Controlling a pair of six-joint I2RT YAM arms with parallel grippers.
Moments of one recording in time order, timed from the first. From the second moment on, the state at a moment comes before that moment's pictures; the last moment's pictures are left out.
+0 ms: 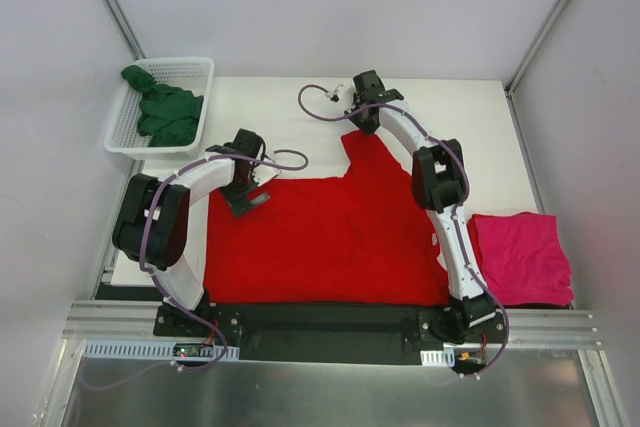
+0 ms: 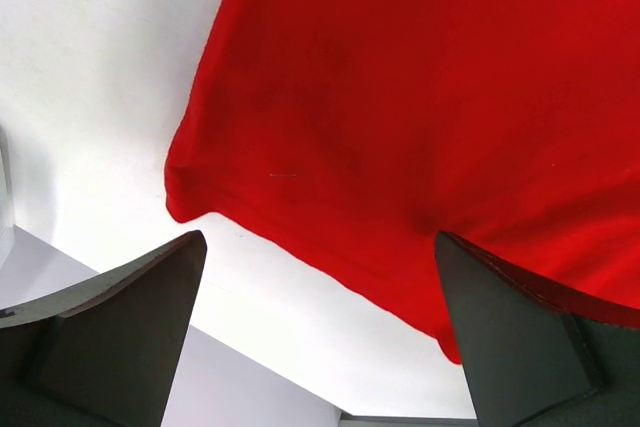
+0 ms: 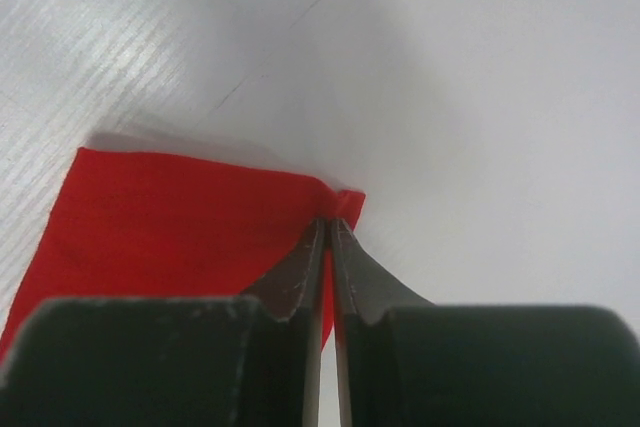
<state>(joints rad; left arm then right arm) -0.31 1.70 1.04 -0.67 -0.22 0.66 0.41 2.55 2.29 -0.73 0.04 -0.56</state>
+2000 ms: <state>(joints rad) -0.29 1.77 1.20 -0.68 -0.22 0.71 0.34 2.53 2.24 -0.75 0.24 -0.64</state>
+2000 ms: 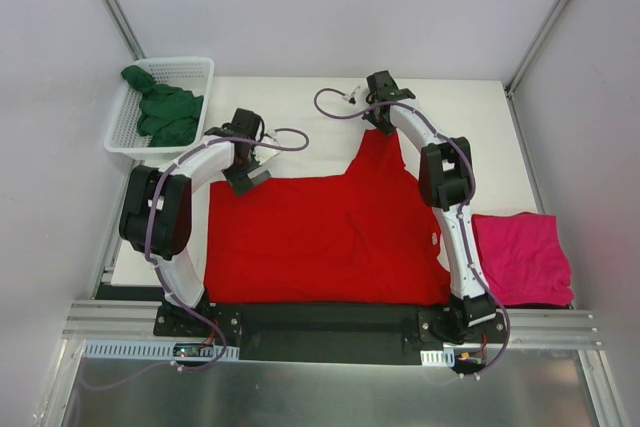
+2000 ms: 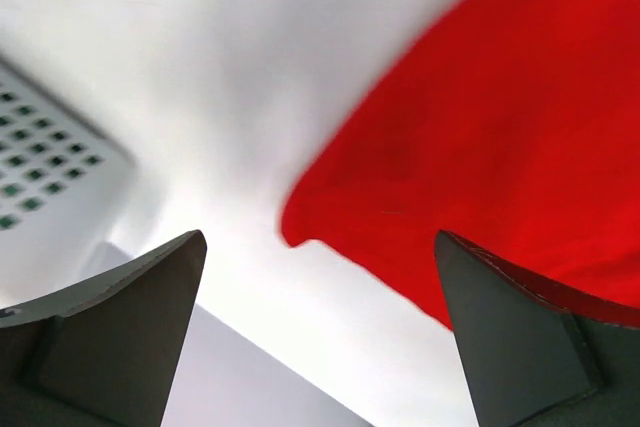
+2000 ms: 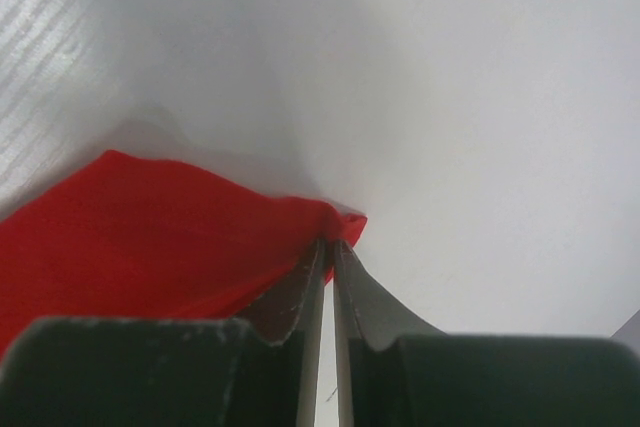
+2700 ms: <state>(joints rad) -0.14 1.92 1.29 -0.65 -0.22 0.91 0.34 2.52 2.23 -0.75 0.25 -0.64</state>
